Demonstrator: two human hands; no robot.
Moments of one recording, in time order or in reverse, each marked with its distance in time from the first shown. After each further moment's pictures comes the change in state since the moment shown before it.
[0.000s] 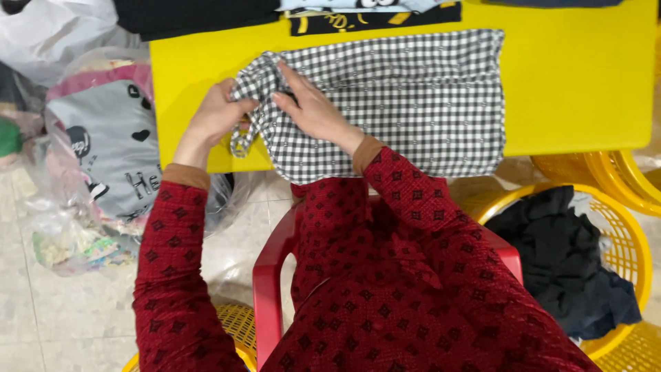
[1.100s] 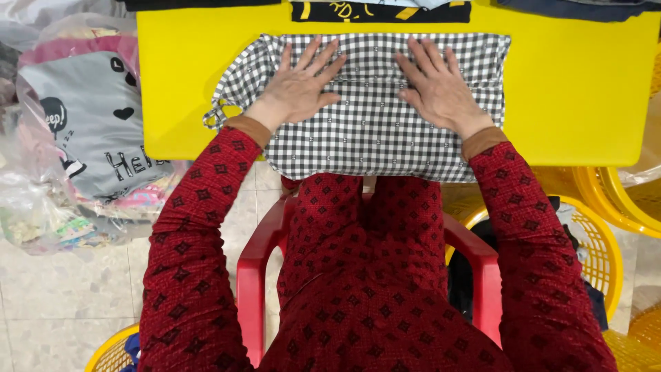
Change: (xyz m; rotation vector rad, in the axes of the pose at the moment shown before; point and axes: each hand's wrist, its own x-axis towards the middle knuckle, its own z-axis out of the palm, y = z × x) left_hand 0.070 -0.001 0.110 0.962 0.388 1.291; right_hand -0.100 0.101 -0.180 -0.909 0.003 -0.186
